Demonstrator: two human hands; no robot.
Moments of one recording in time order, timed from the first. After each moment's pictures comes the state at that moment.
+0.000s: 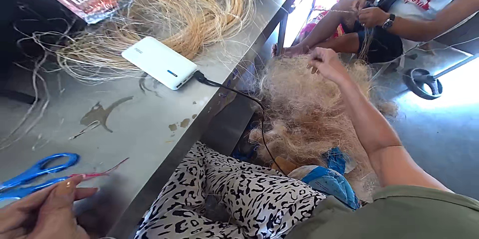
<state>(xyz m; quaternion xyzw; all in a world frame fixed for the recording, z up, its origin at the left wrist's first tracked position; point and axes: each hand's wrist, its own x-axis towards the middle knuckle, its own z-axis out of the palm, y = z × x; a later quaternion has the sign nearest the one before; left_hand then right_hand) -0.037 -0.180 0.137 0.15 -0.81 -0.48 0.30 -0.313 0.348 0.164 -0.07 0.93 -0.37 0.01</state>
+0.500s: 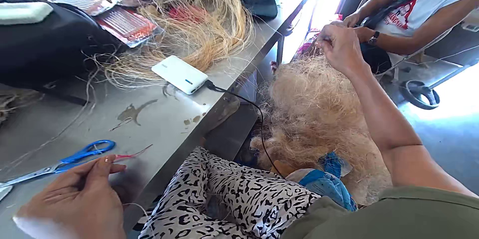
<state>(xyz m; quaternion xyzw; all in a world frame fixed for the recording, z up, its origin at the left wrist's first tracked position) -0.049 -0.143 0.170 0.11 -0.80 -0.47 0.36 -0.260 0.348 0.281 -0.17 0.94 -0.20 -0.22</state>
